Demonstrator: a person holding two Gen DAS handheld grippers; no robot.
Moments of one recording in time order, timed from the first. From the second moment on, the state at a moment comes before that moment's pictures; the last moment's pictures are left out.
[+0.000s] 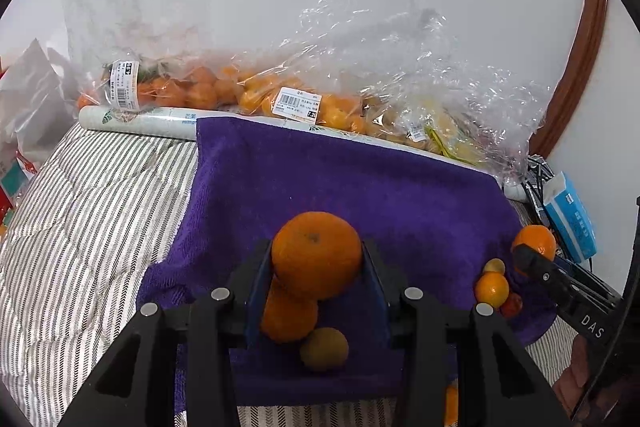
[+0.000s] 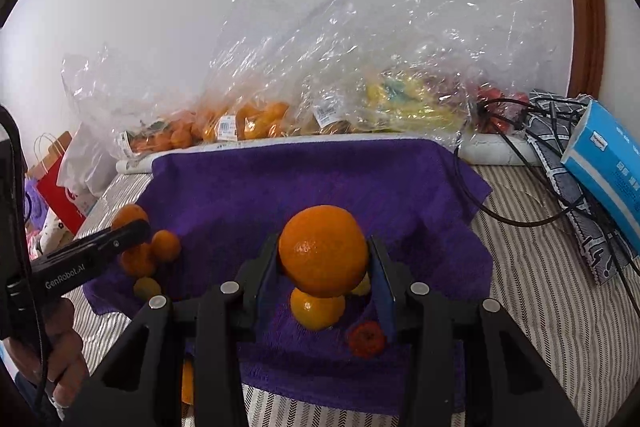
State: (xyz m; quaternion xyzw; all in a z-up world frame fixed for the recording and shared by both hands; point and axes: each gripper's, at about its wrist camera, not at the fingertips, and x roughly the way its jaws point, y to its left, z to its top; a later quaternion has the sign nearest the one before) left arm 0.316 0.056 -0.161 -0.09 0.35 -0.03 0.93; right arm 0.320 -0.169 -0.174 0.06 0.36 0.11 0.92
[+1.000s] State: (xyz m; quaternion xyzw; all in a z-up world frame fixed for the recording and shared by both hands) left arm 0.315 0.052 -0.160 -0.08 0.35 -0.04 0.93; right arm 0.316 -0.177 -0.164 0.06 0.35 0.10 0.93
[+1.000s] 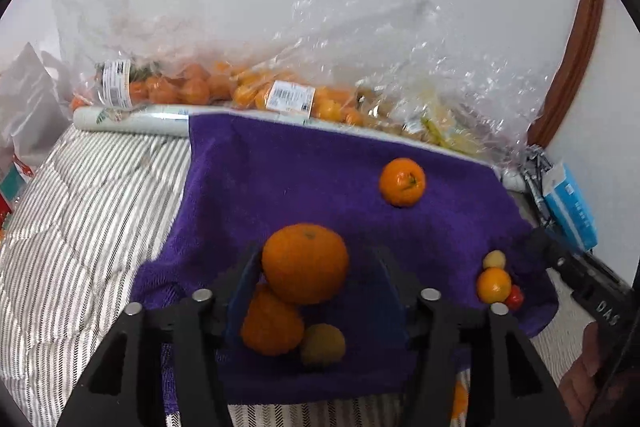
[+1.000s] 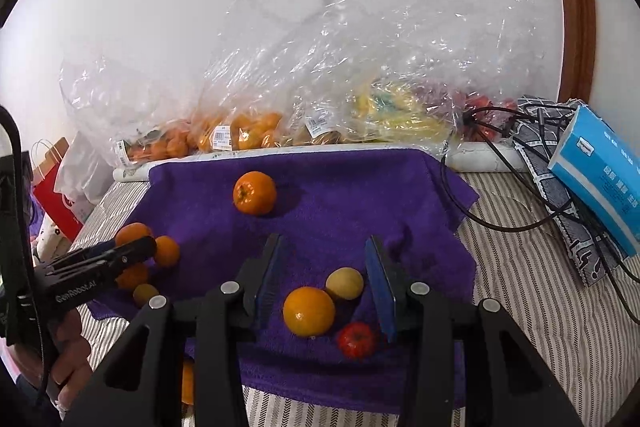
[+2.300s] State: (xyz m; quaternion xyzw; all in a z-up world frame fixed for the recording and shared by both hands) left arm 0.202 0.123 -0.149 -0.07 0.37 -0.02 0.93; right arm 0.232 -0.089 -0.194 0.01 0.43 0.14 0.89
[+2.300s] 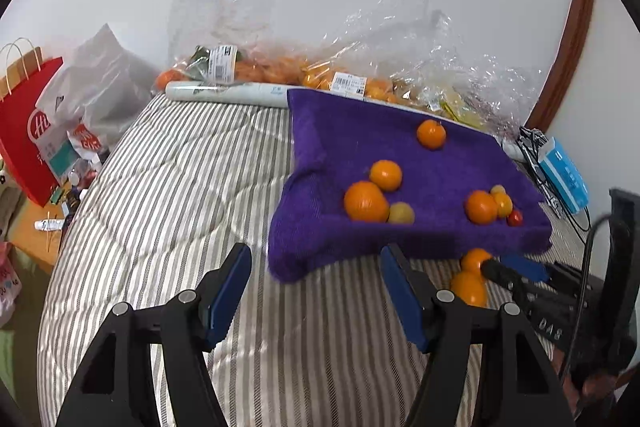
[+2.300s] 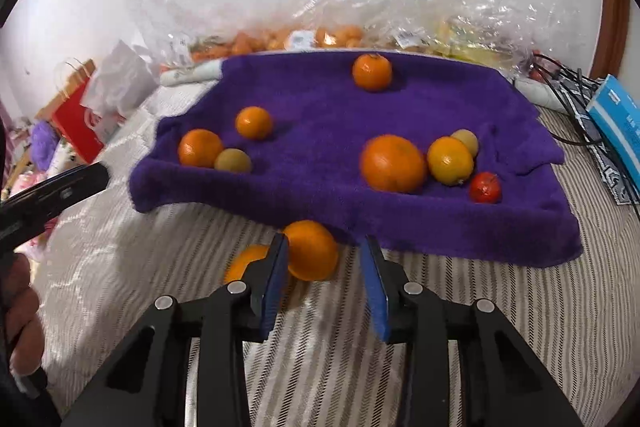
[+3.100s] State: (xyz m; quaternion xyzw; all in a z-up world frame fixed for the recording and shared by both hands) left arm 0.192 0.114 -0.180 -0.09 0.41 -0.06 0.90; right arm 0.242 -0.093 -0.206 0.02 0.43 0.14 0.89
